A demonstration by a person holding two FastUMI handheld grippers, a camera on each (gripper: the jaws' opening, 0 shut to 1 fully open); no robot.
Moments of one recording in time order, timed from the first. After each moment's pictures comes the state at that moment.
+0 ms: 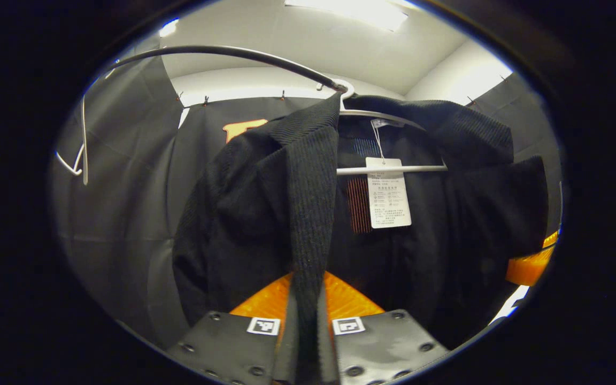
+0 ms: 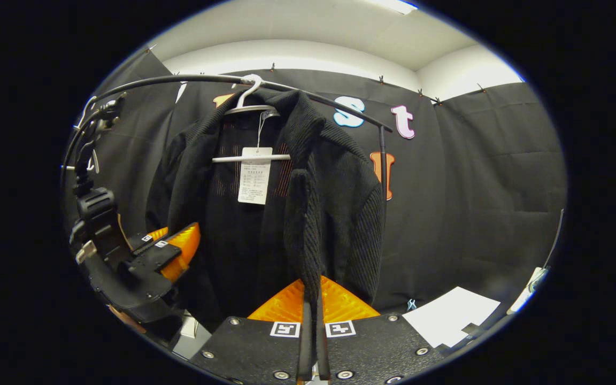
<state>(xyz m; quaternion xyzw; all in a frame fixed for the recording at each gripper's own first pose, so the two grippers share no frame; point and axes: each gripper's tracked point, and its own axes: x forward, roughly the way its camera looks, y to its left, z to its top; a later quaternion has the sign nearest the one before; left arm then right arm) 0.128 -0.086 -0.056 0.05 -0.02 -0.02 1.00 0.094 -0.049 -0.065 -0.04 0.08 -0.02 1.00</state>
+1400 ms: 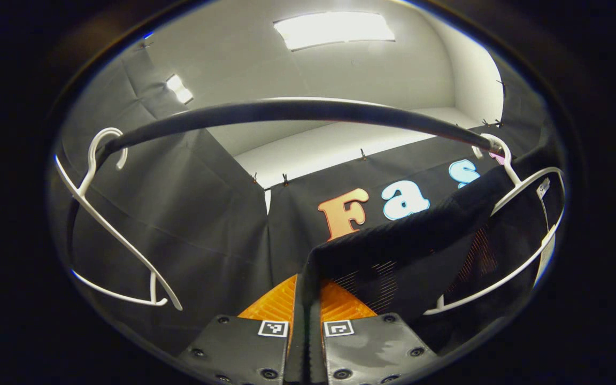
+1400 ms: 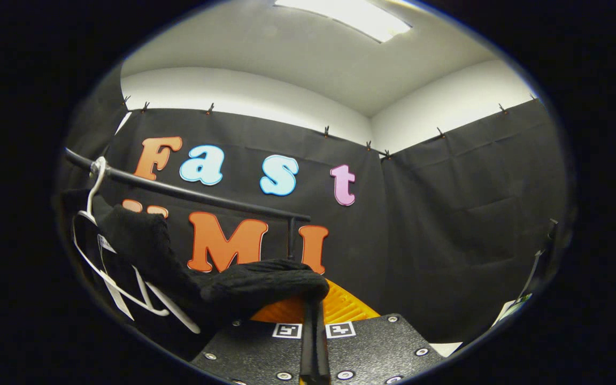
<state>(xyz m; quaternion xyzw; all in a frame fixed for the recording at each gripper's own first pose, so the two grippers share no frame) 0.171 0.101 0.130 0.17 -0.20 0.22 0.94 0.232 -0.233 0.132 -0.07 -0.06 -0.16 0.98</state>
